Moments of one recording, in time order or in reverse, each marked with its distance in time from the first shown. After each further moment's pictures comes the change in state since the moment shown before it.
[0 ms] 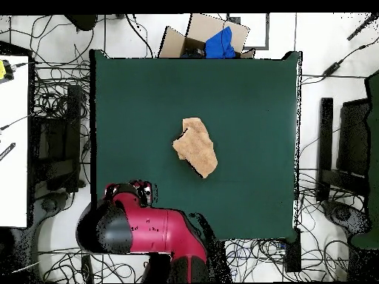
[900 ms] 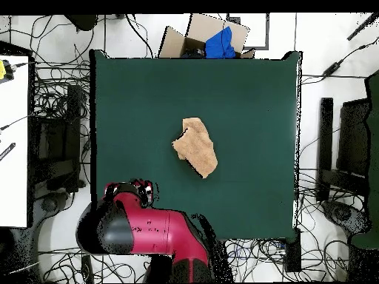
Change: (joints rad) arm -0.007 -0.014 0.000 0.001 0.003 0.000 0.000
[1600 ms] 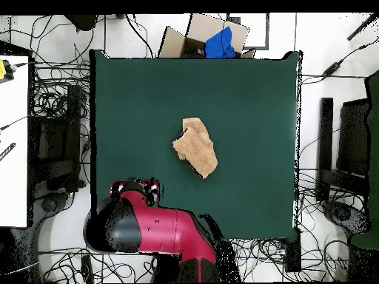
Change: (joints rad) arm -0.032 0.000 0.002 0.002 0.004 0.000 0.000
